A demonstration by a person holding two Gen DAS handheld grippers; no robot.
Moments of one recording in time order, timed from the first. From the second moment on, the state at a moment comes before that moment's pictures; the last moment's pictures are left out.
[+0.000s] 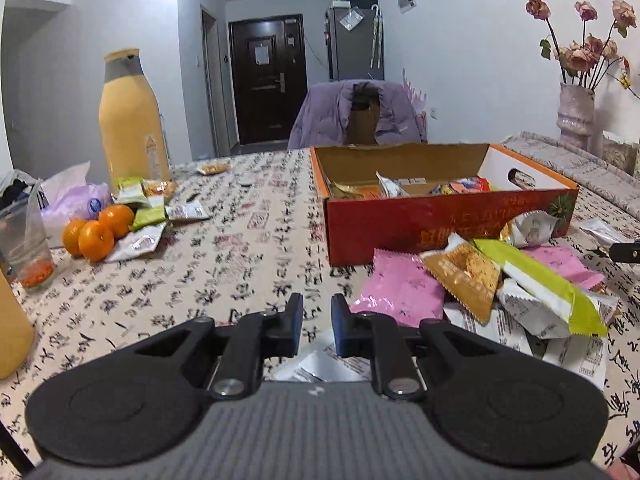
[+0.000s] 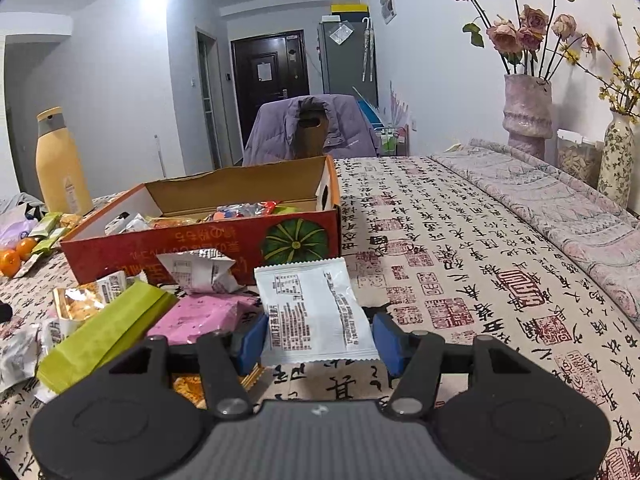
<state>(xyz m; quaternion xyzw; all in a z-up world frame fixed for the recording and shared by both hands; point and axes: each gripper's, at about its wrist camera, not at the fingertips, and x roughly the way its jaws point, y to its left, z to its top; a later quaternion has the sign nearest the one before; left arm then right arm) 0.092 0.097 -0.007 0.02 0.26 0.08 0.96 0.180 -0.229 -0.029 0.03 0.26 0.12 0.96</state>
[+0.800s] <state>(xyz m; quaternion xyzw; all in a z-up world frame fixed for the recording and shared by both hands) 0.093 0.093 -0.039 -0.02 0.33 0.08 0.94 0.173 -0.226 -0.032 0.03 0.27 0.13 0.95</state>
